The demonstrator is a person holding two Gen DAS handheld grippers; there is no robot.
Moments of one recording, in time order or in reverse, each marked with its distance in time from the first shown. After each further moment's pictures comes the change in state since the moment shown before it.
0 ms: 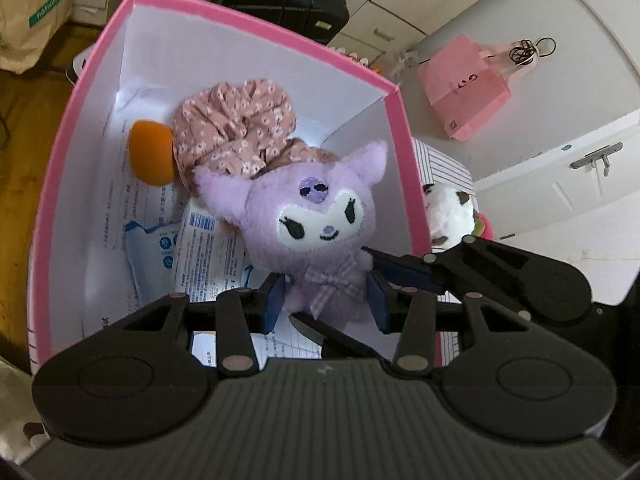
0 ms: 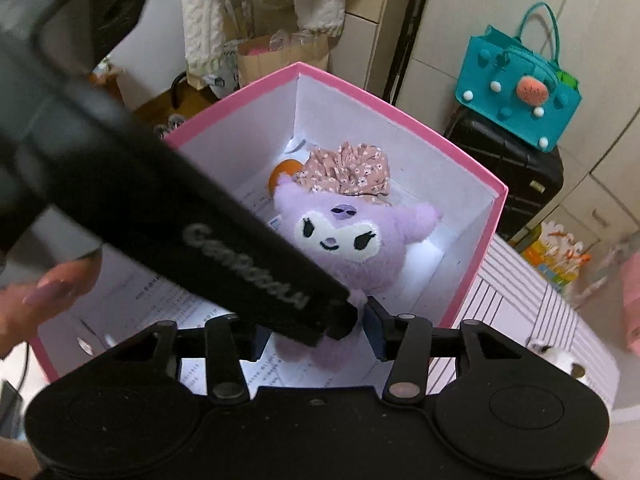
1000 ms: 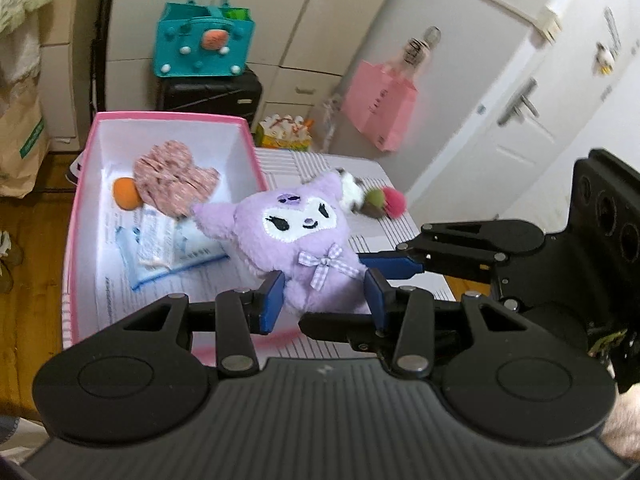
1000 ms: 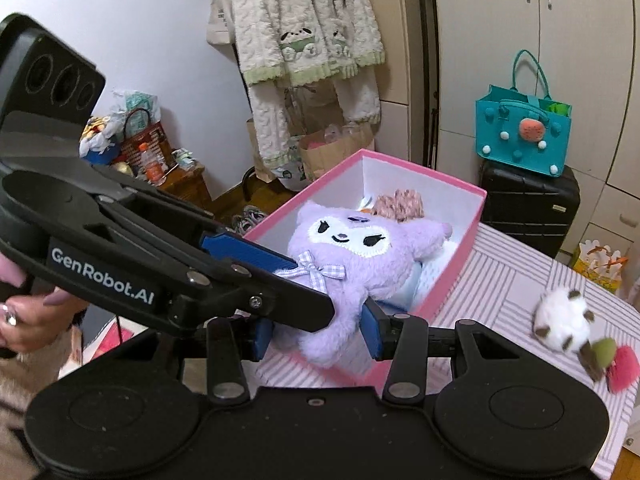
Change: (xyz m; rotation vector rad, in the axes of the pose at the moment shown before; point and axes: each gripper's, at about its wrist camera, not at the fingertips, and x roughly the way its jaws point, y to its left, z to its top) left arm -0.126 -0.122 -0.140 0.346 -0.213 0.021; right arm -0.137 0.003 -0.091 0.110 -0.309 0.222
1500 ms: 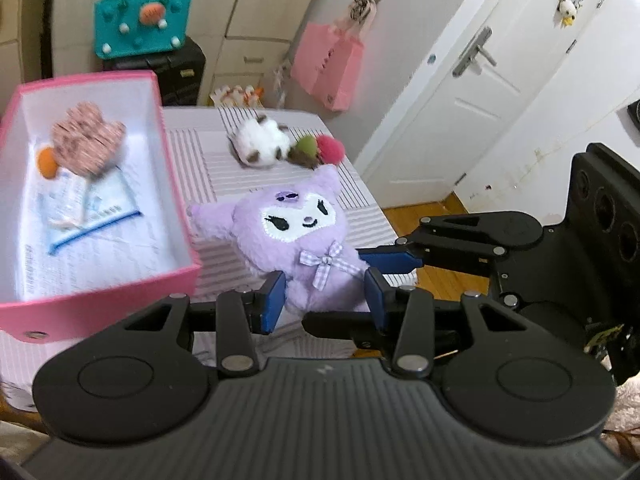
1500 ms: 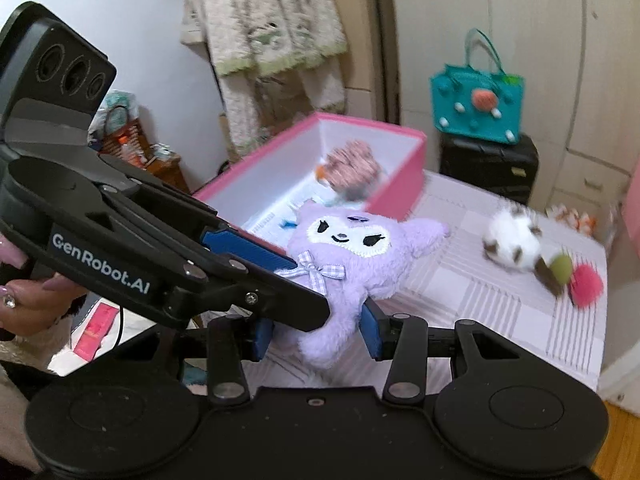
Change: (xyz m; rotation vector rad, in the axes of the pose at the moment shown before) left arm 0.040 -0.067 -0.042 0.066 0.087 -0.093; right arm -0.059 -0.011 -0.081 0.039 -0.010 -0.066
